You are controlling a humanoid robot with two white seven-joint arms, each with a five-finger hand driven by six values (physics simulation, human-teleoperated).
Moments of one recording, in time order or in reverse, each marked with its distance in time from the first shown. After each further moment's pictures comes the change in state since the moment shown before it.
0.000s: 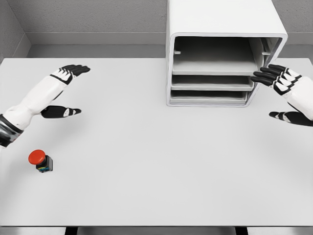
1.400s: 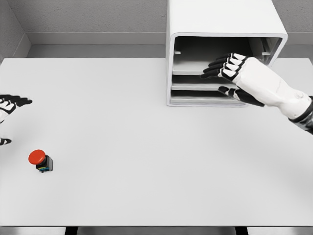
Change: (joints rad) left arm 0.304 0.108 0.449 -0.190 -0.147 -0.002 -0.317; right arm -0.373 0.255 0.230 0.025 0.034 -0.001 0.146
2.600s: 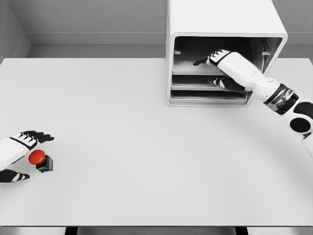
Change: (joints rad) left arm 0.212 0.018 -0.064 -0.074 0.117 0.001 0.000; right arm -0.224 0.188 0.188 0.423 -0.024 0.000 0.015
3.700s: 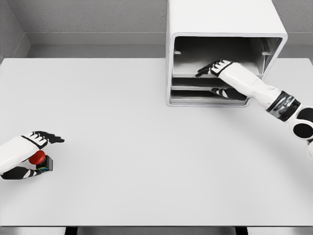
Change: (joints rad) left arm -0.035 0.002 -0.063 -0.002 0.026 0.000 0.000; right arm 0.031 -0.045 0.017 -0.012 -0.002 0.000 0.029
